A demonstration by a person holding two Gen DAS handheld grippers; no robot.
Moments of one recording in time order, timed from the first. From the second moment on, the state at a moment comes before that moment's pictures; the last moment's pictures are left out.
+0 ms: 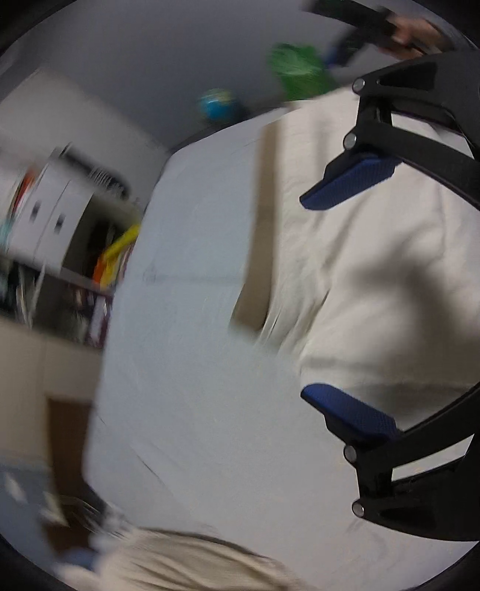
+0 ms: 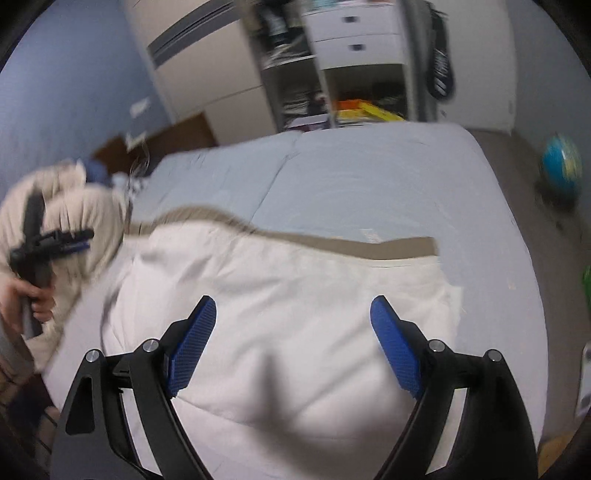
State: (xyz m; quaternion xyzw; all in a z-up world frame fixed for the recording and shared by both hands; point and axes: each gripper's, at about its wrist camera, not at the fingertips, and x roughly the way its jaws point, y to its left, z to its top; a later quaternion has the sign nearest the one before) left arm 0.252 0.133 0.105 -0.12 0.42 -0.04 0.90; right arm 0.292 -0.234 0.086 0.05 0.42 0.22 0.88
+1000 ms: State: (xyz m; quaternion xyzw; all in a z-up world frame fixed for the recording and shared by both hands) left arm 0.312 -0.001 -0.018 -0.01 0.46 -0.03 0.88; right arm 0.360 -0.161 -0.023 0.00 0.45 0.17 0.87
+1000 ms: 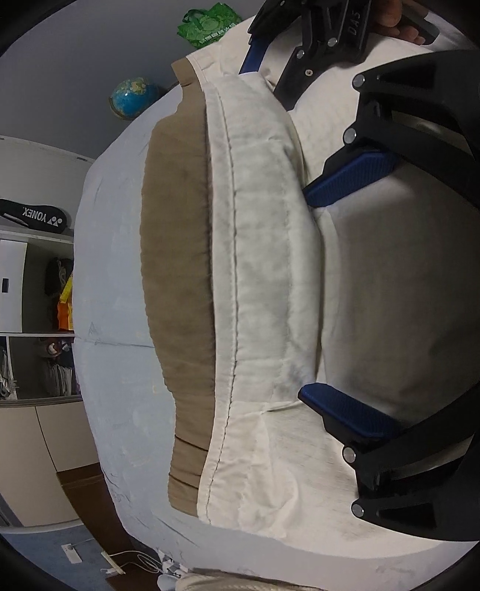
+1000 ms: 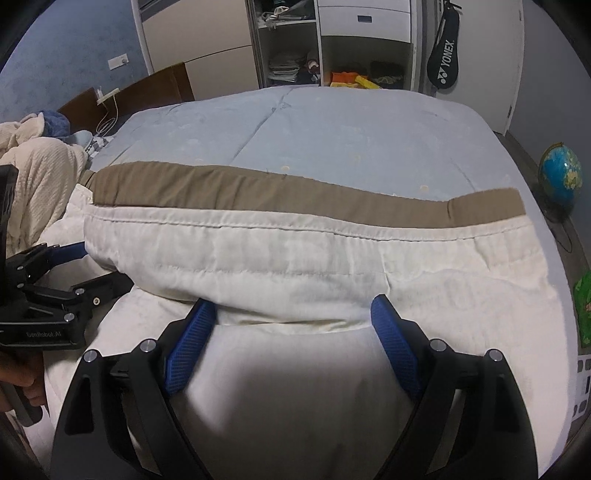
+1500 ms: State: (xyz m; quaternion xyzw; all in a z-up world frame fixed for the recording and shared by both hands) left arm 0.322 -0.006 -0.040 -0.01 0.45 -0.03 0.89; right arm 0.367 -0.155 -0.043 0.00 0.44 0.17 0.88
